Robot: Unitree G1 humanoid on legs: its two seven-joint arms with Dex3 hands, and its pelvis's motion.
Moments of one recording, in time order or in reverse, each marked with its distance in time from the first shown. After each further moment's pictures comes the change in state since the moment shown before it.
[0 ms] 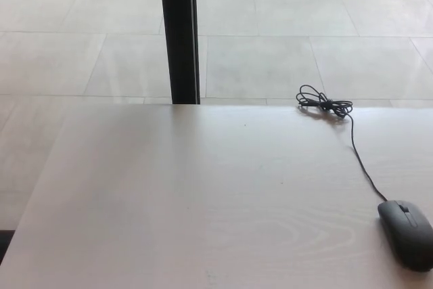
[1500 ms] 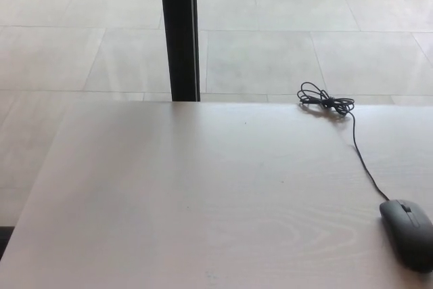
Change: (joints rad) left_arm -0.023 0.016 0.073 0.057 -0.098 -0.031 0.031; right_arm -0.552 -0.257 0.249 -0.505 0.032 0.213 -0.017
